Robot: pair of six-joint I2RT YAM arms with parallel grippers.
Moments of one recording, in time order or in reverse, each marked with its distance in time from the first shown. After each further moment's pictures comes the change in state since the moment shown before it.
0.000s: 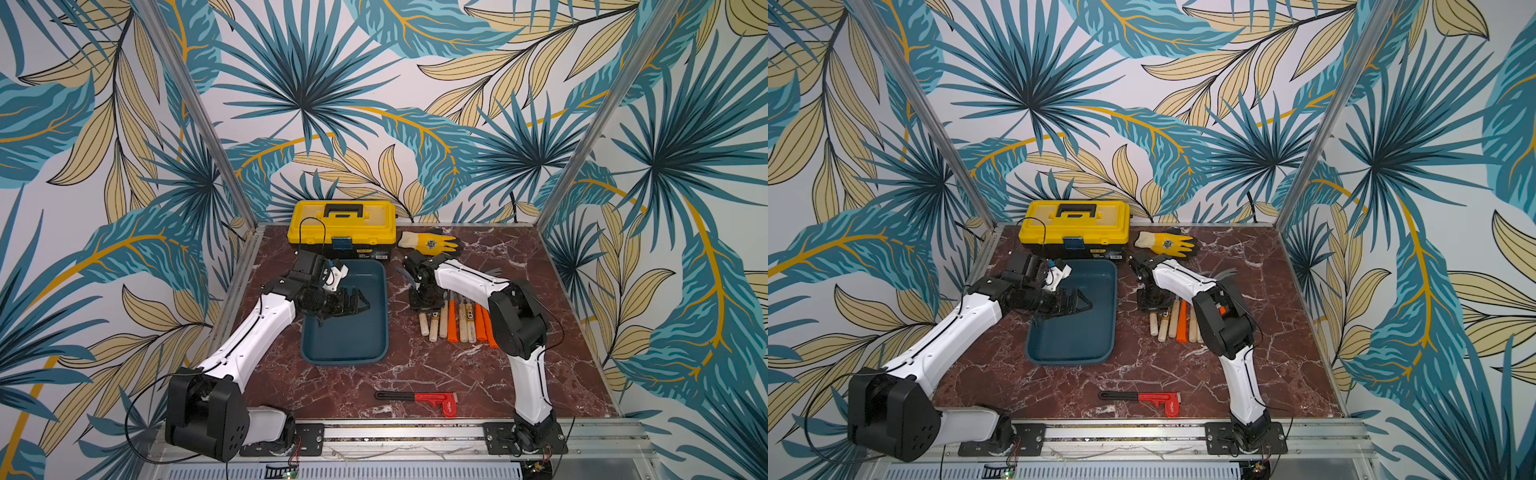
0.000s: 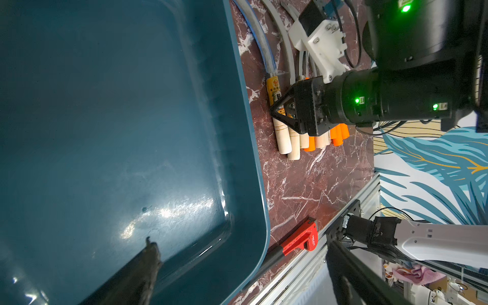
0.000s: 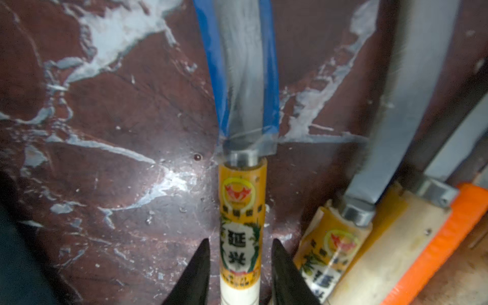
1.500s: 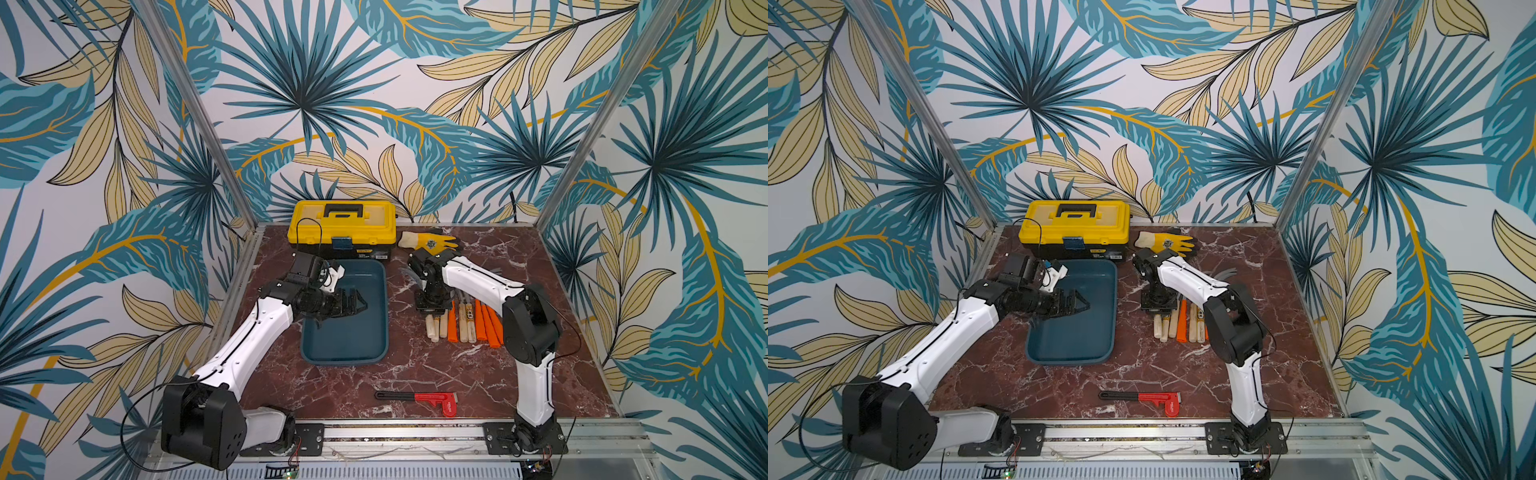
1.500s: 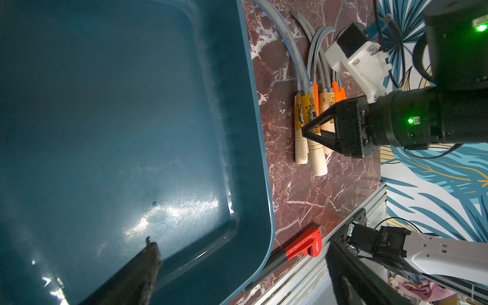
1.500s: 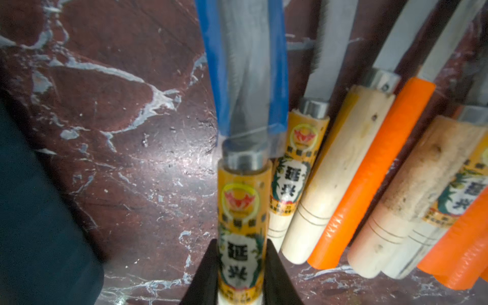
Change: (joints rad) left arm 0.000 -0.033 -0.014 0.000 -0.046 -0.035; right arm 0.002 -0.111 -0.001 -0.179 -0.043 0.050
